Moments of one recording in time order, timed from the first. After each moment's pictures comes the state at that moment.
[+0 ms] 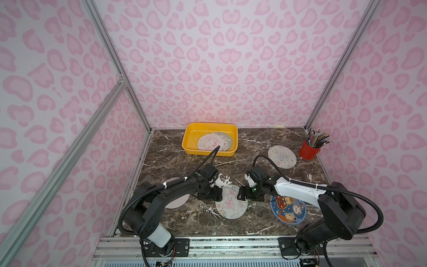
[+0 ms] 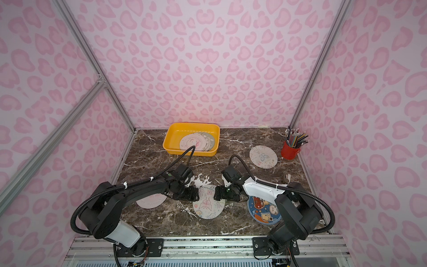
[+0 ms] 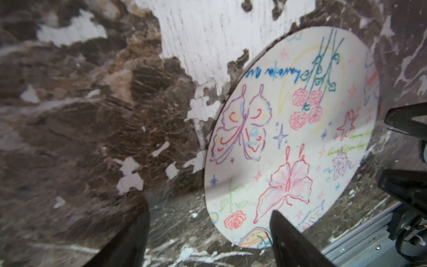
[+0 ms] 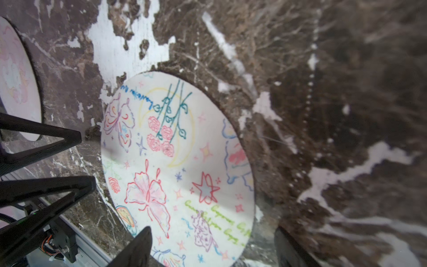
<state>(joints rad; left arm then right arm) -0.65 1.59 0.87 -0.61 0.26 -0.46 0.67 1.54 0.81 -0.49 -0.32 0.64</state>
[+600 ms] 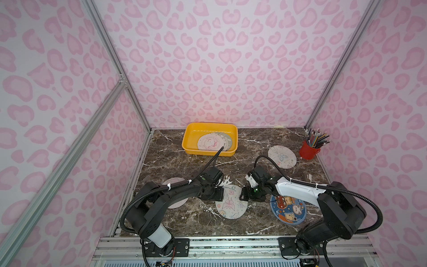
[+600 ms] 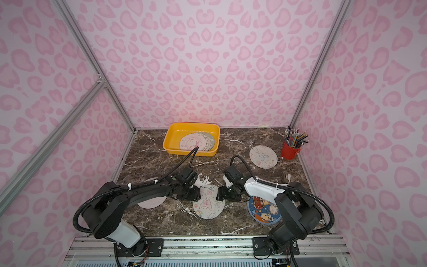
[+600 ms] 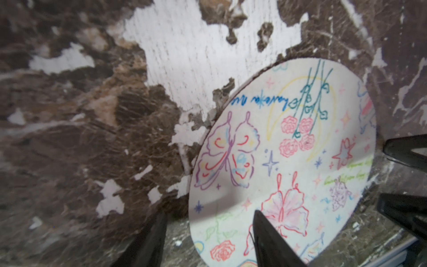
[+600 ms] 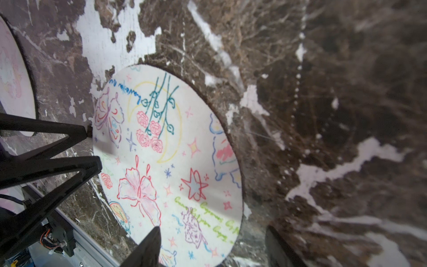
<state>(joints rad) -0.74 1.60 0.85 -0.51 0.13 -0.60 0.65 1.56 0.78 -0.46 -0.36 0.61</state>
